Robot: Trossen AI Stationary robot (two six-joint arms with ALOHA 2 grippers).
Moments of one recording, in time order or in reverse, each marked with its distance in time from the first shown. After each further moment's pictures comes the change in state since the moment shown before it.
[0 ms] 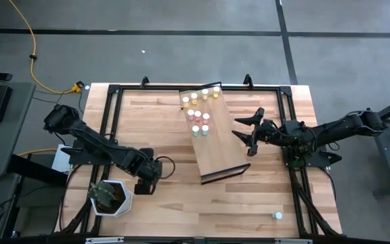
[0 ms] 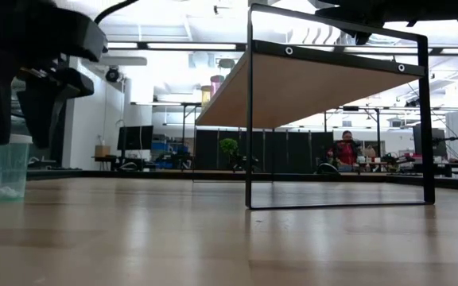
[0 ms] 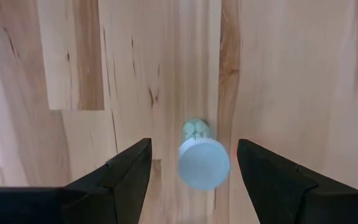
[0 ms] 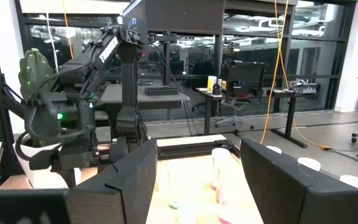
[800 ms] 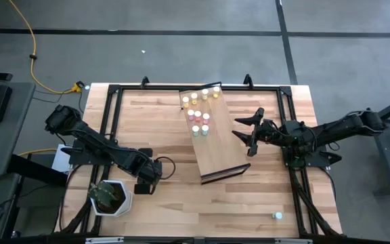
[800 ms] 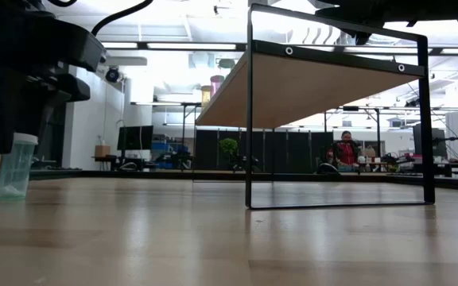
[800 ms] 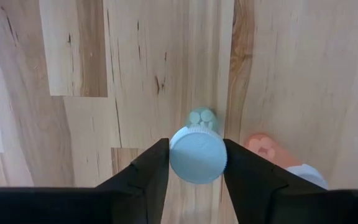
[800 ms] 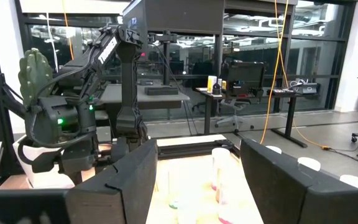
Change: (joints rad) left arm 0.000 0.023 0.000 -0.029 0.001 -0.019; right arm 0.000 0.000 0.000 -0.001 0.000 0.000
